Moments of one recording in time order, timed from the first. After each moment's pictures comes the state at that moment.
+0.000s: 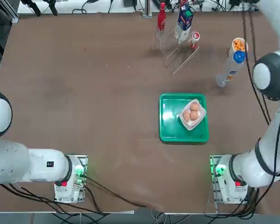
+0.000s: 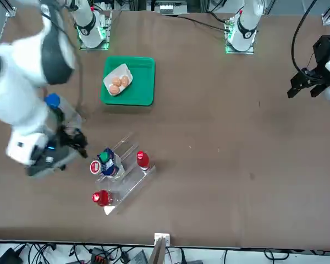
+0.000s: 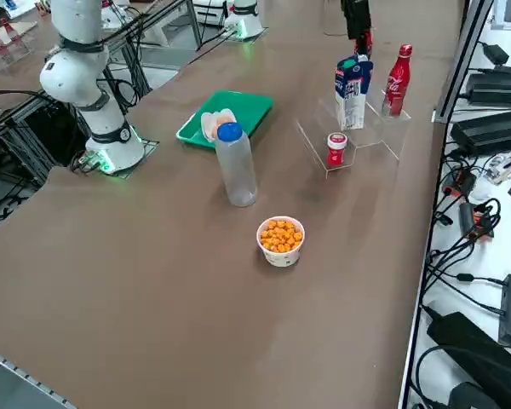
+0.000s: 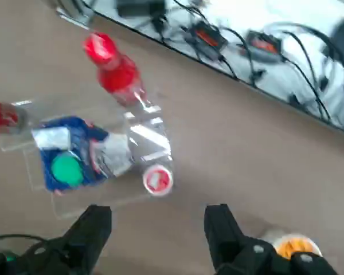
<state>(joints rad) 0.25 0.48 -0.08 -1.09 0.04 1.75 -0.23</state>
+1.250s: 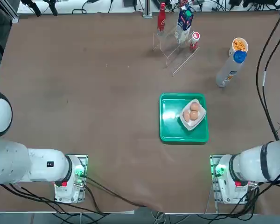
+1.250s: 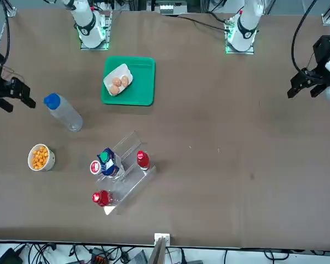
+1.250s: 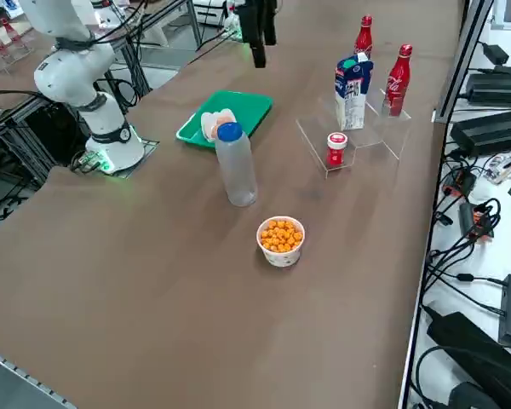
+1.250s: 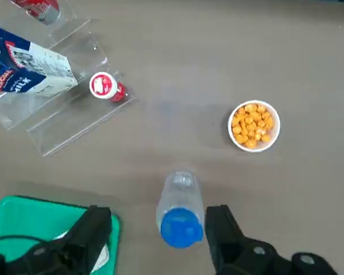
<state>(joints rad) 0.06 0.04 -0.10 -1.57 0.04 1.65 -0.15</state>
